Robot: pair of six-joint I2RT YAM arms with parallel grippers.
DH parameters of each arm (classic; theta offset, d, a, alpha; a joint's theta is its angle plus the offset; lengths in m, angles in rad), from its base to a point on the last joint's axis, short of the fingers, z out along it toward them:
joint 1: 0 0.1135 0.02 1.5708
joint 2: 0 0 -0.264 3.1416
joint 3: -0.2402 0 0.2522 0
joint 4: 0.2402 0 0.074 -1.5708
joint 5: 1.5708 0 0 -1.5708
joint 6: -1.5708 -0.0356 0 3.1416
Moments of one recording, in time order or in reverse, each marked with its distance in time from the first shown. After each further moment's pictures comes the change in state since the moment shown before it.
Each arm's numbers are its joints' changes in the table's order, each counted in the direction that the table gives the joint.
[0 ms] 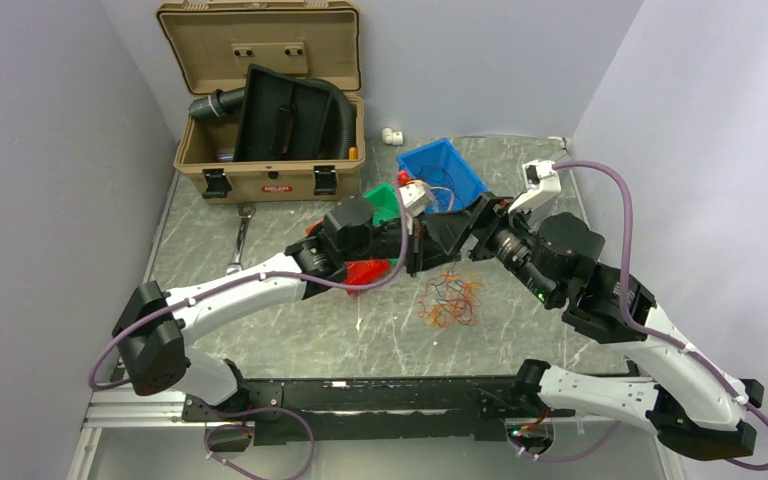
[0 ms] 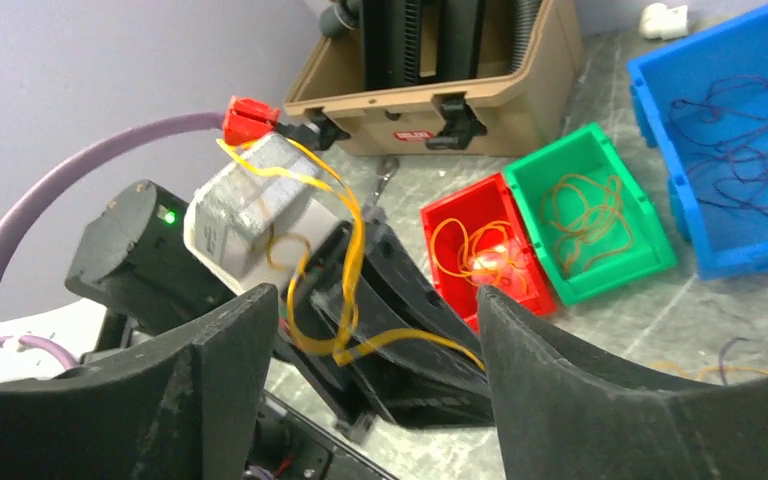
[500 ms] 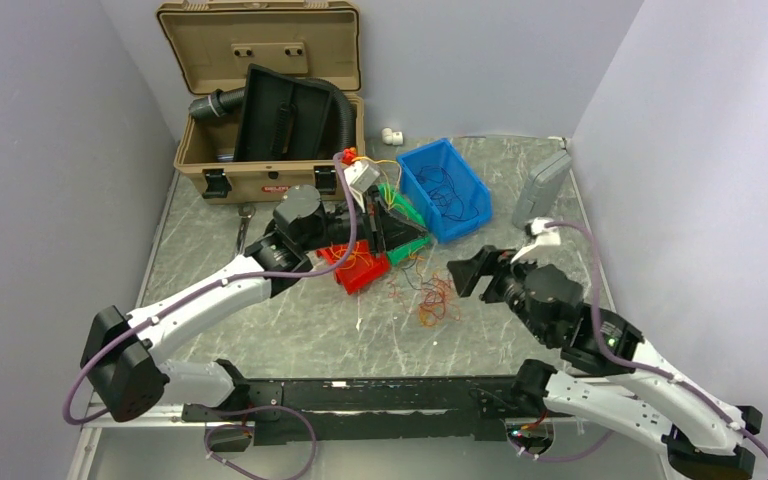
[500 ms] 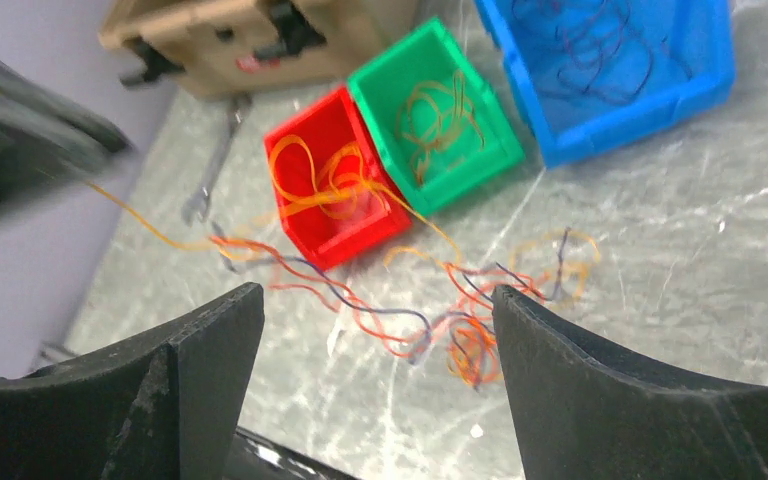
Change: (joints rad) left arm 0.179 0.168 0.143 -0.092 0.097 0.156; right arm 0.000 0.274 0.383 0.075 0.162 -0.023
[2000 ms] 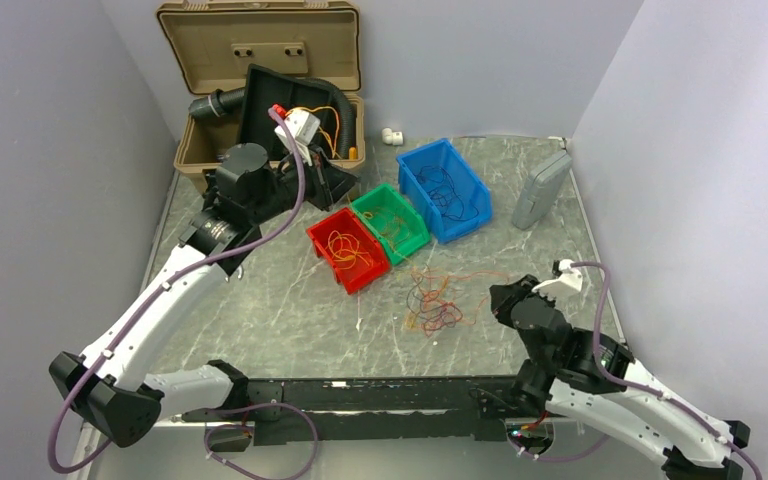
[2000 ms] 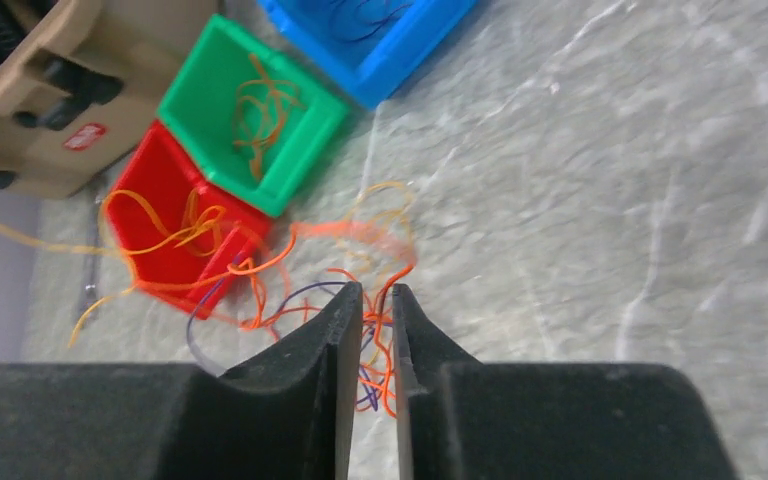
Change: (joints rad) left arm 0.251 0.125 -0.252 0.545 -0.232 -0.154; right arm 0.002 0.269 0.360 0.164 0.227 -0.388
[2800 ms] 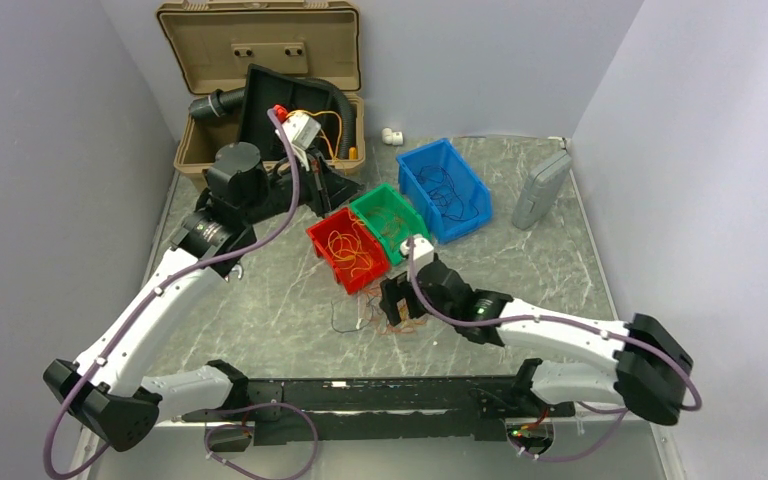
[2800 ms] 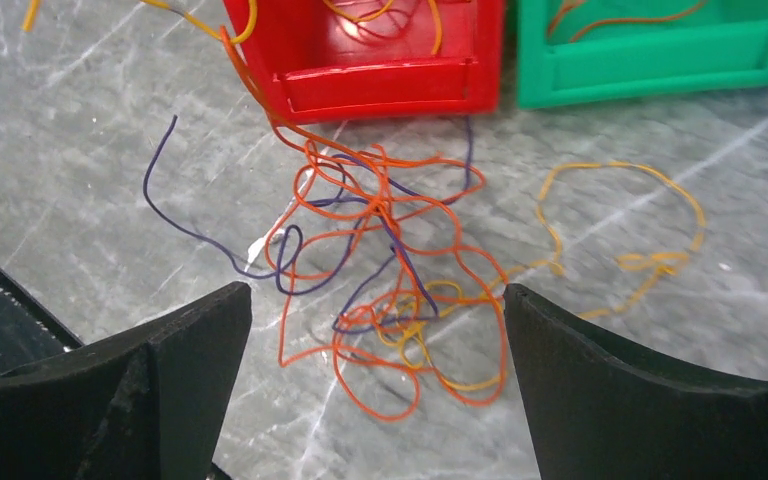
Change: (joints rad) left arm 0.002 0.023 -0.018 0.047 0.132 -0.019; right arm 0.000 -0.789 -0.022 -0.736 -0.573 0.683
